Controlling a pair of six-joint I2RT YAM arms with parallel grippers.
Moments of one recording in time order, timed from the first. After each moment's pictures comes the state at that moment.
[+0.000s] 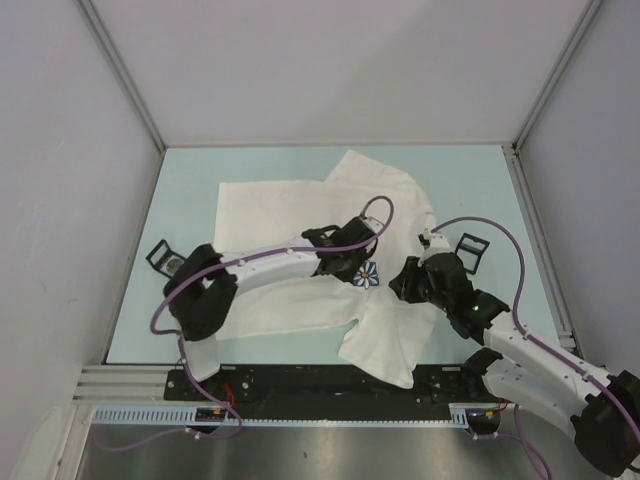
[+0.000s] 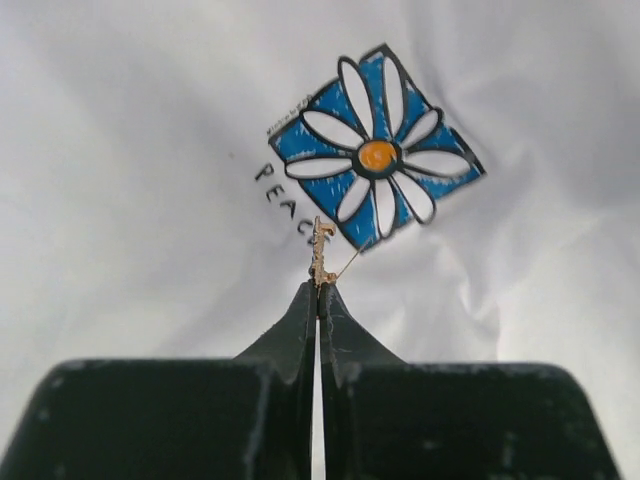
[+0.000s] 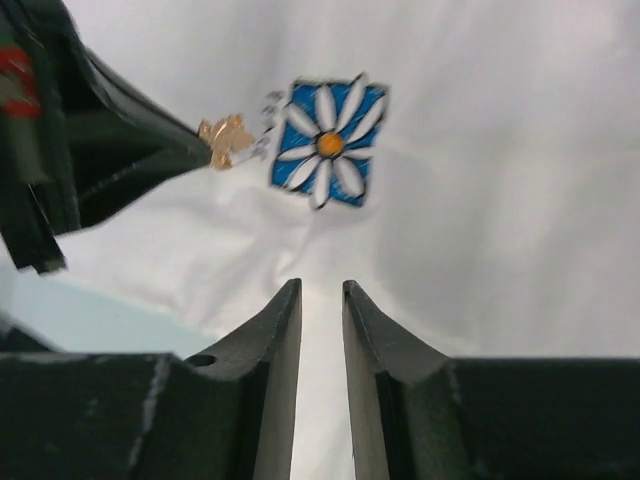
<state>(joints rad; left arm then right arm) -0.95 1.85 1.34 -0.53 -0.20 -0.26 0.63 0.84 0.45 -0.18 0.06 0.56</state>
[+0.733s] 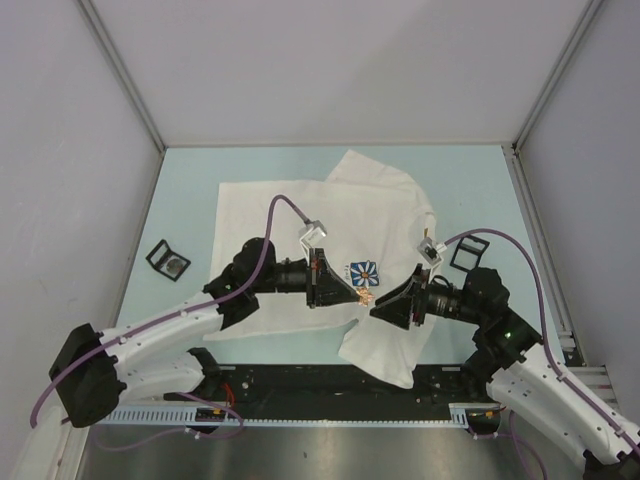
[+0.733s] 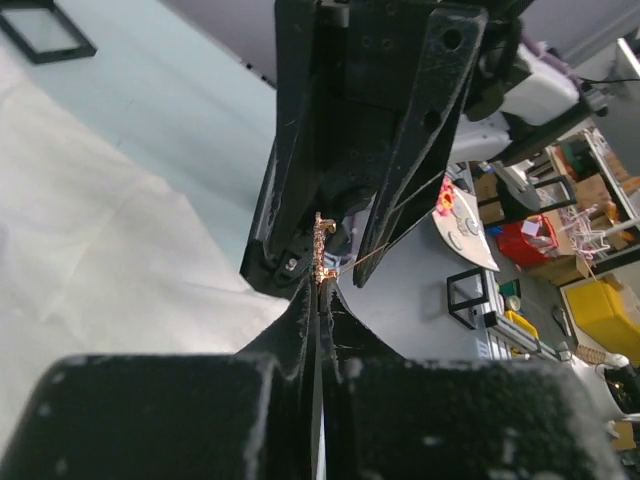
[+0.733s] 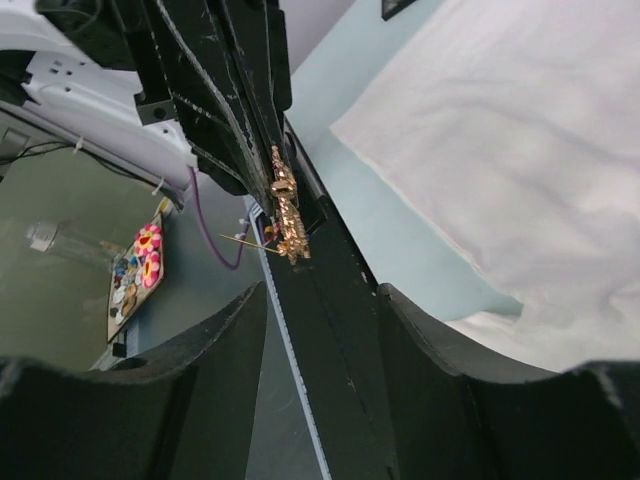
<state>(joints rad) -0.85 1.06 0.64 0.31 0.65 -0.64 0.64 0.51 0.44 -0.08 -0.62 0.62</state>
